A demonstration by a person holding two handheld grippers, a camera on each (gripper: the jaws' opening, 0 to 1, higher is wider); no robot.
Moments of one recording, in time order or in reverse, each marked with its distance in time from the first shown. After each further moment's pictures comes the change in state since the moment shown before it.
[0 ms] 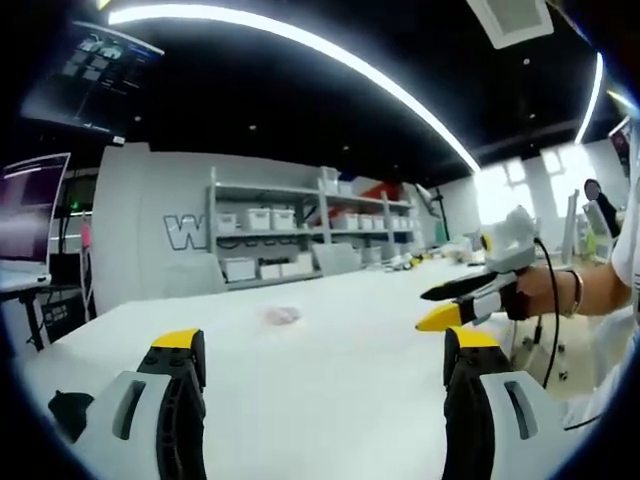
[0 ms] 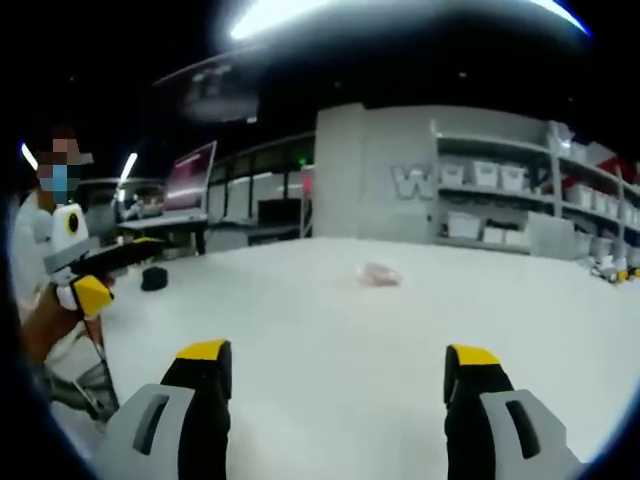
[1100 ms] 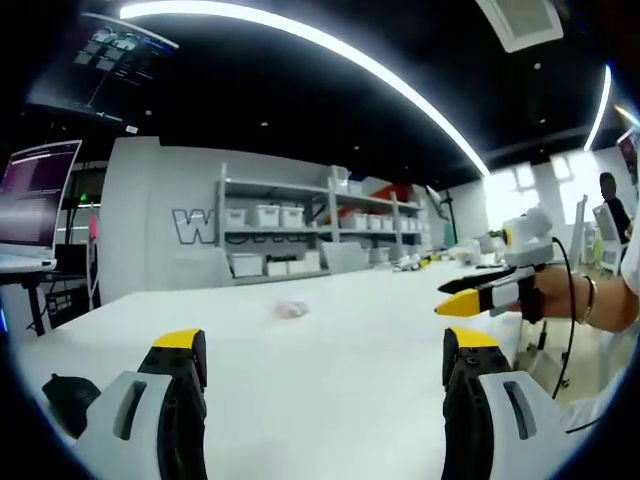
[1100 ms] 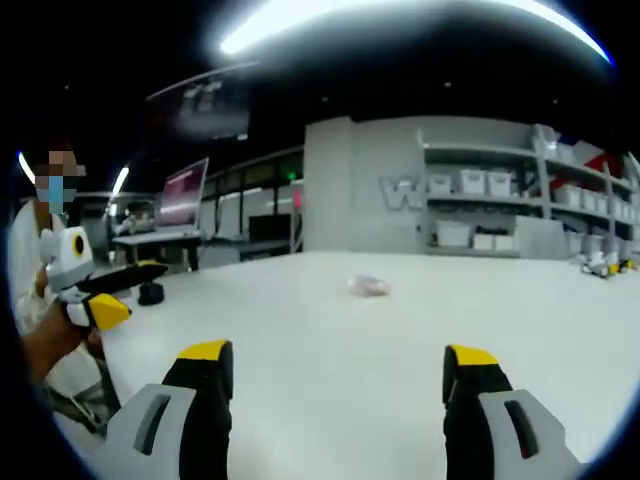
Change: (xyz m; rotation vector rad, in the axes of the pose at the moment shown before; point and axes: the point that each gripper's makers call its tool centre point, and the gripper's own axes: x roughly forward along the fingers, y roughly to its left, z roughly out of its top) left arm 0.002 0.009 -0.008 -0.033 0.005 0.034; right arm -0.012 -0.005 0.010 0.031 -0.063 -0.039
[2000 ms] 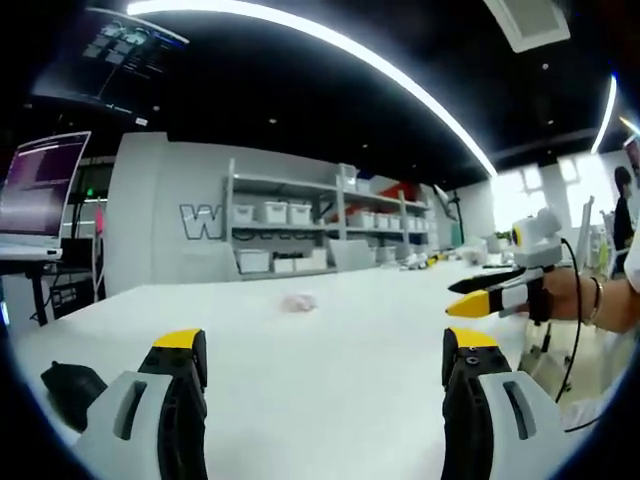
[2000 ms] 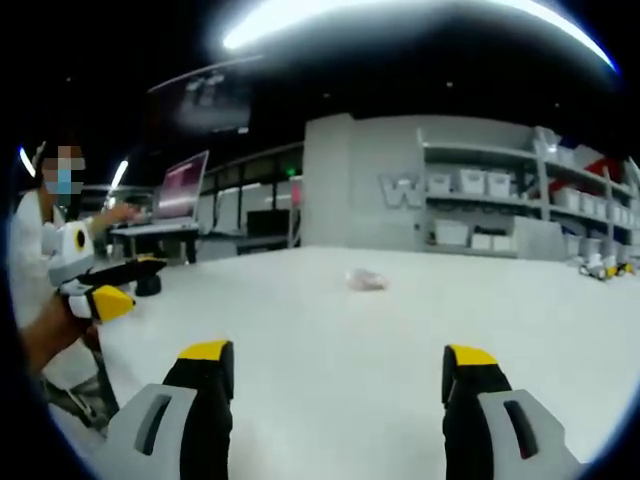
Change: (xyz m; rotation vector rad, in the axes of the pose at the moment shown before) left arm -0.006 0.004 -0.011 -0.018 0.009 0.032; right arm -0.007 -0.001 -0.012 -0.019 0.016 -0.007
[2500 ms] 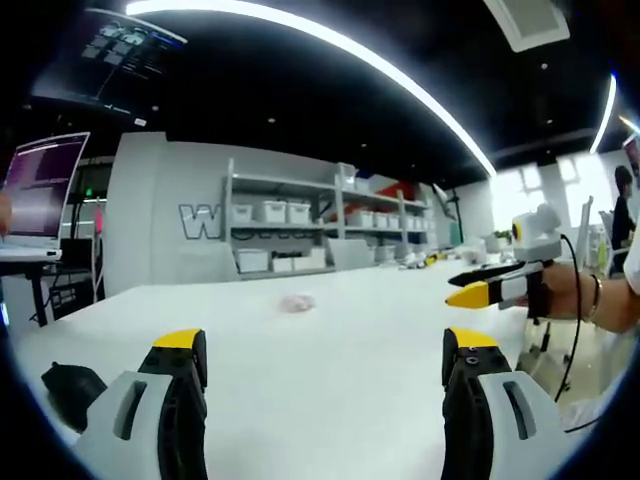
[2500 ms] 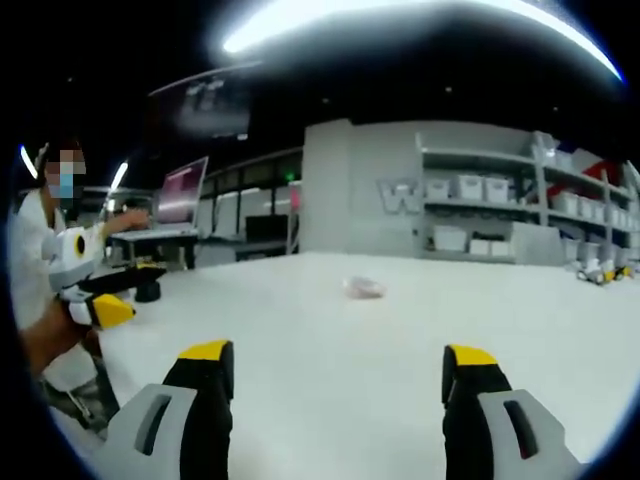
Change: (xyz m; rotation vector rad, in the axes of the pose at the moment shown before) left arm -0.001 -0.003 0.001 0.001 0.003 -0.004; right arm -0.003 -0.004 0.013 -0.003 -0.030 -0.010
